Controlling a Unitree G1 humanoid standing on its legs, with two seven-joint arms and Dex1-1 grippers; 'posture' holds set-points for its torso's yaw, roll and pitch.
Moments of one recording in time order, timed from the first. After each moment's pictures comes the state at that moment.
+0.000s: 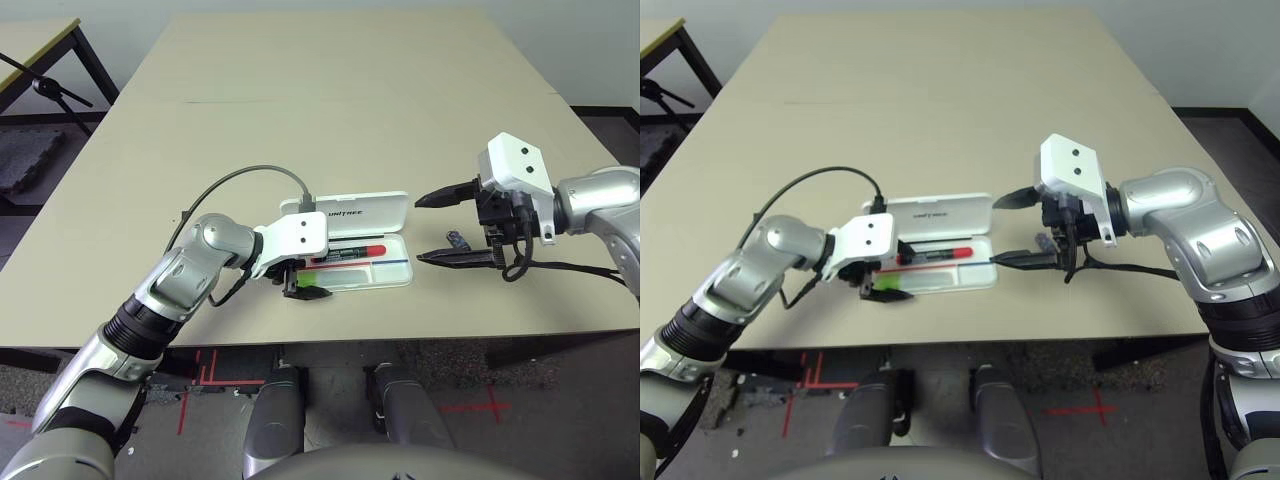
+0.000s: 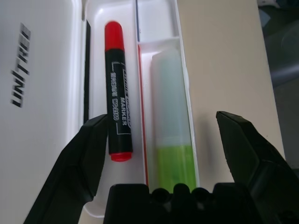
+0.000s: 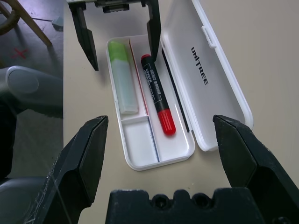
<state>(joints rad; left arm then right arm) -0.50 0.68 -0.37 -0.23 -0.10 0.51 -1.18 -0.54 -0.89 0.12 -0.25 0.42 0.56 1.26</state>
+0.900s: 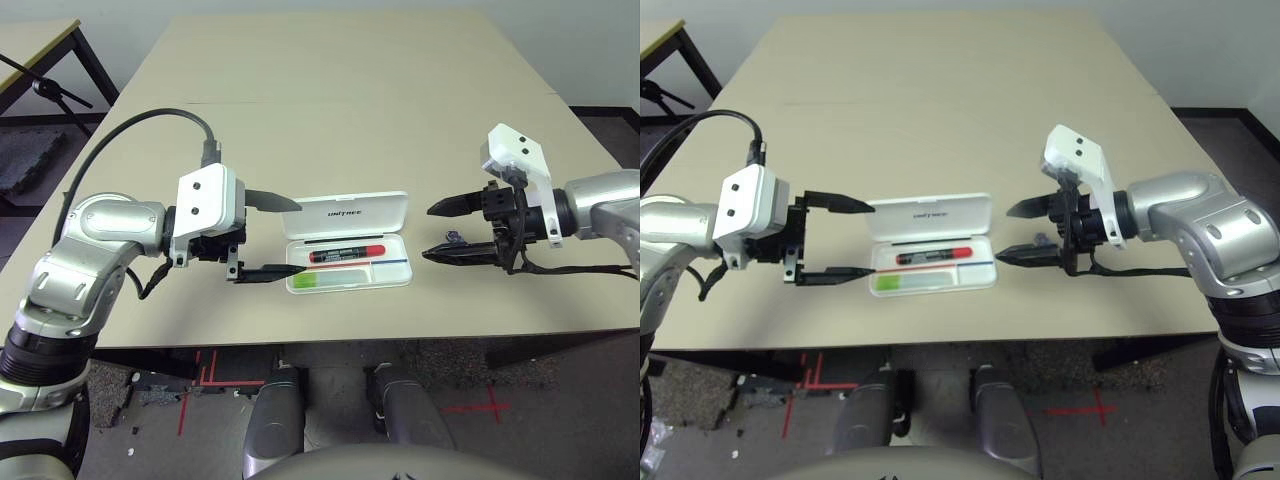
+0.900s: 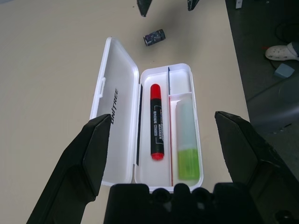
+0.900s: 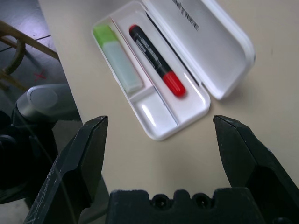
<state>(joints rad) -0.39 0.88 0.03 -0.42 -0.47 0.48 -1.21 -0.58 -0.98 0.09 -0.32 0.58 1.15 1.11</state>
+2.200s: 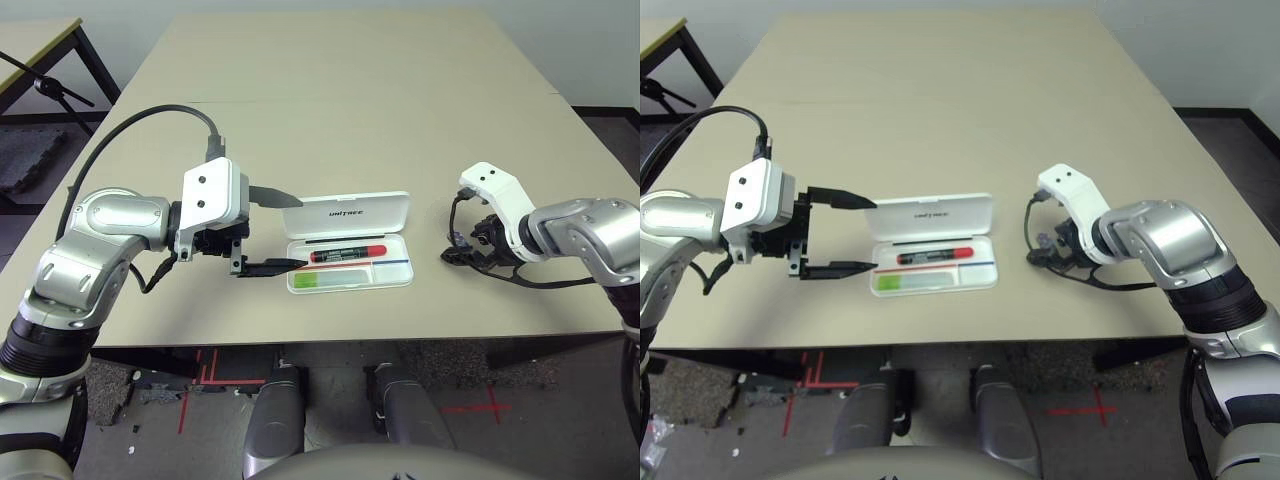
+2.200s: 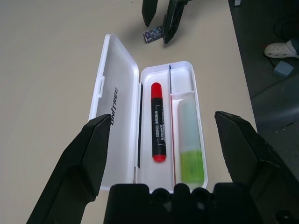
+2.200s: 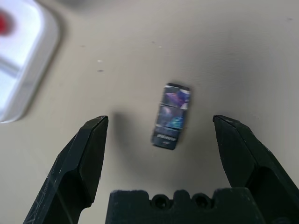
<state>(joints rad) -0.42 0.87 -0.05 -0.38 -0.45 0.46 -1.19 -0.62 -0.83 0.29 -0.09 0.37 1.29 0.66</state>
